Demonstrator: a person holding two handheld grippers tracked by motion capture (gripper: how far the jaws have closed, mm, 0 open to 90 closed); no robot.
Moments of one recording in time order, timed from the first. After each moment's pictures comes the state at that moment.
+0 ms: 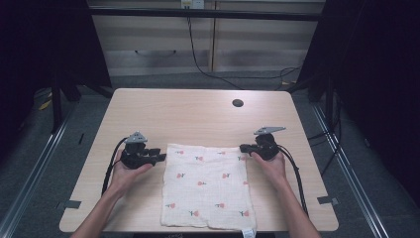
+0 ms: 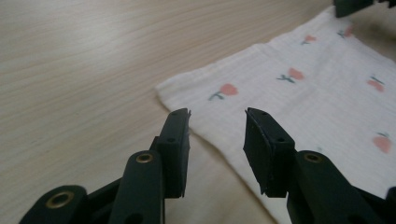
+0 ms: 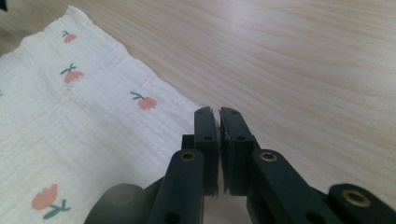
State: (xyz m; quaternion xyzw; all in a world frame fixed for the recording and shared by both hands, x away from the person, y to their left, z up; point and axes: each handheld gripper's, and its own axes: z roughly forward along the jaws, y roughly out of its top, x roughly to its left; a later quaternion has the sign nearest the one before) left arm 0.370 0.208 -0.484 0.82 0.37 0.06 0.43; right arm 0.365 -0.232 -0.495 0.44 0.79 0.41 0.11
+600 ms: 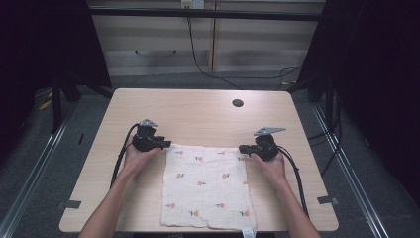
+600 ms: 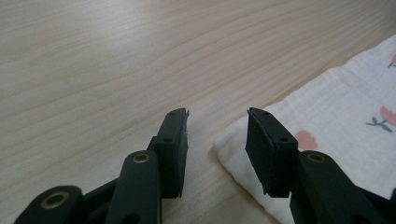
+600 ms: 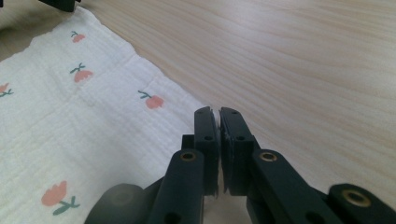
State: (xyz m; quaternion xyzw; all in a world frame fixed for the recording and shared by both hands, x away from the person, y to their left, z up) left arm 0.427 0.183 -0.497 0.83 0.40 0.08 0.39; right arm 0.362 -0.231 -0.495 0.44 0.79 0.42 0.10
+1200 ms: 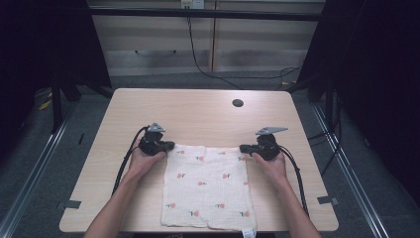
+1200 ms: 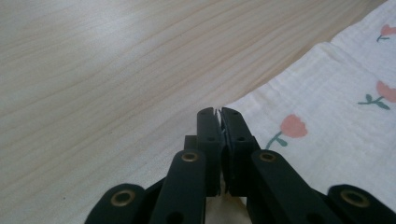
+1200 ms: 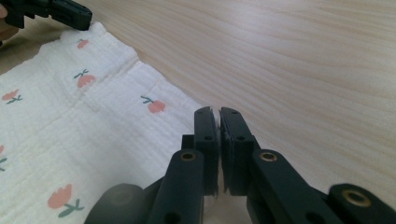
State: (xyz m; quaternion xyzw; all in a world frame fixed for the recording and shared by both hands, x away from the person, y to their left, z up) left arm 0.419 0.167 -0.505 0.85 0.35 0.08 0.39; right arm 0.363 -0.235 -0.495 0.44 0.78 0.43 0.09
